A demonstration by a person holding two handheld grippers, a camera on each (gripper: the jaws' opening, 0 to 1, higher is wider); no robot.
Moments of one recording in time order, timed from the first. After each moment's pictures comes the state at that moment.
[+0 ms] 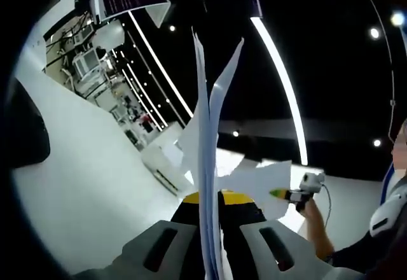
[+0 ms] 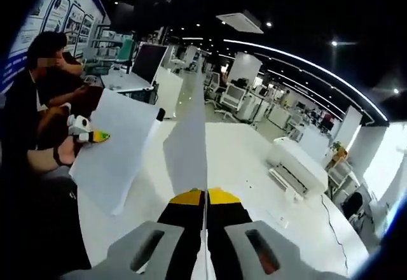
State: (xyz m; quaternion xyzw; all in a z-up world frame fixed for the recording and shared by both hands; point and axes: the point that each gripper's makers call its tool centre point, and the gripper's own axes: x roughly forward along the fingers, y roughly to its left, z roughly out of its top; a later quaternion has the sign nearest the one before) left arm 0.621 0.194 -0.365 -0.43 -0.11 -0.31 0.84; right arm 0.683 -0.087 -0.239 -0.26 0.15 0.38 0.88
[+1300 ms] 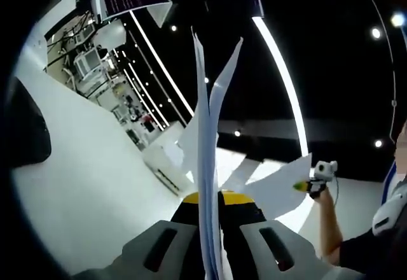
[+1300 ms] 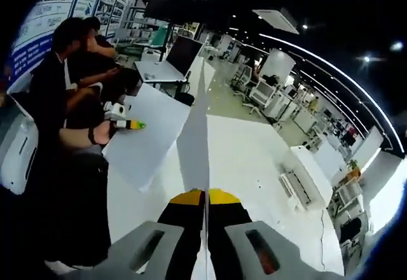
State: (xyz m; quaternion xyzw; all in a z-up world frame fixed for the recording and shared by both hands) left arm 0.624 0.197 -0.366 -0.44 -0.11 -0.31 0.84; right arm 0.627 -0.100 -0.195 -0.33 0.19 0.46 0.80
